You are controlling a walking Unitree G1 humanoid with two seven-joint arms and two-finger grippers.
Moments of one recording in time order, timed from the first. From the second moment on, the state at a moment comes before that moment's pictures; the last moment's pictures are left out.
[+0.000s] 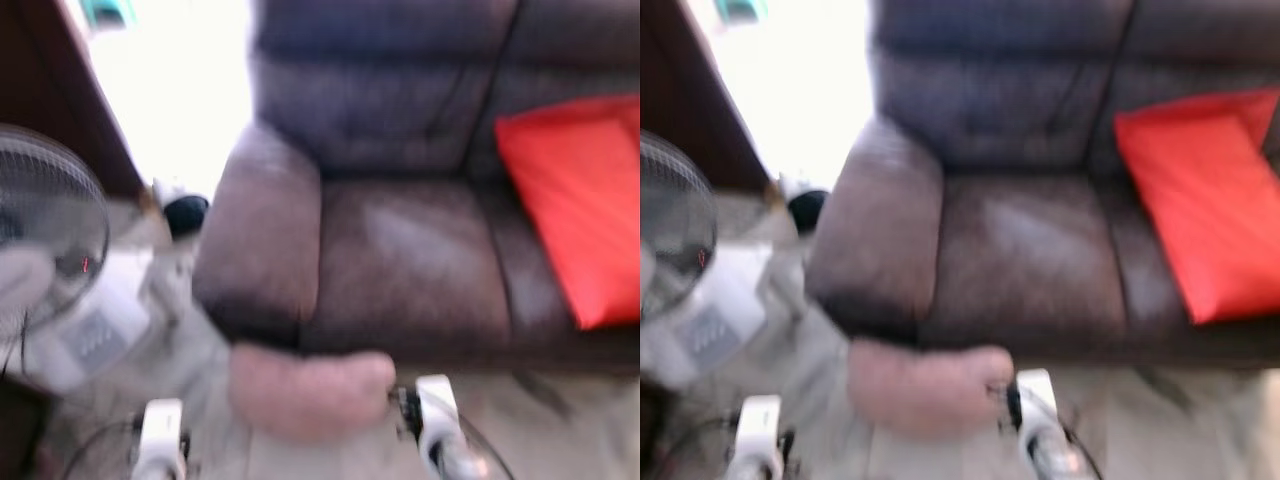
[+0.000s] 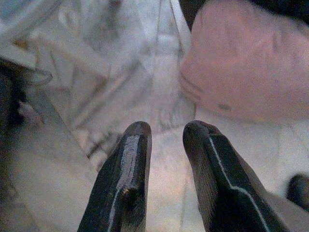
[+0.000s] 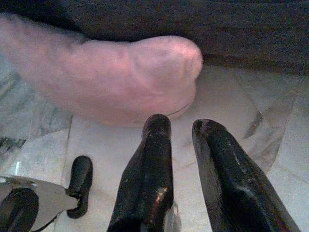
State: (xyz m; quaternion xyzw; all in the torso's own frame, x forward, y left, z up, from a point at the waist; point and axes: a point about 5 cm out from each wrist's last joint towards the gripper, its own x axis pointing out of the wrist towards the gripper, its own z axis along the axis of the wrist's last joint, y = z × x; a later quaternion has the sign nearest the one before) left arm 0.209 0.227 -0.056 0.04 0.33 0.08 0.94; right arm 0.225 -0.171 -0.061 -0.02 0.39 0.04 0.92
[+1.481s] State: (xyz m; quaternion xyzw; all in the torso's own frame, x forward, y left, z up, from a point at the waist) left arm 0.225 0.225 -0.035 0.05 0.22 0.08 0.97; right arm 0.248 -0.173 -0.041 -0.04 0.31 0.06 0.95
